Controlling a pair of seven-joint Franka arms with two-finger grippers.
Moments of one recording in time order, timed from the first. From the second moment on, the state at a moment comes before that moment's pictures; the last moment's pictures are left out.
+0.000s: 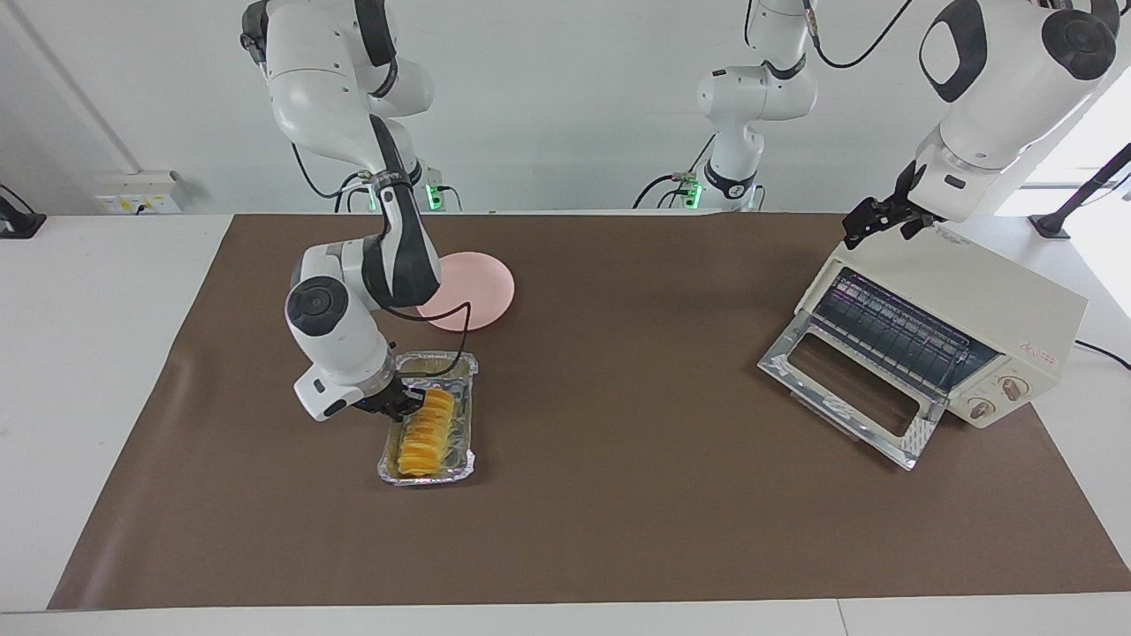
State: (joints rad) left arm -0.07 0.00 0.04 -1.64 0.01 1.45 -0.12; right arm 0.10 0.48 0.04 -1.68 0.00 2.11 0.24
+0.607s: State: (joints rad) left arm -0.07 0.00 0.04 -1.64 0.01 1.45 -0.12; right arm 0.12 0.41 0.05 -1.71 0.00 2.04 0.24
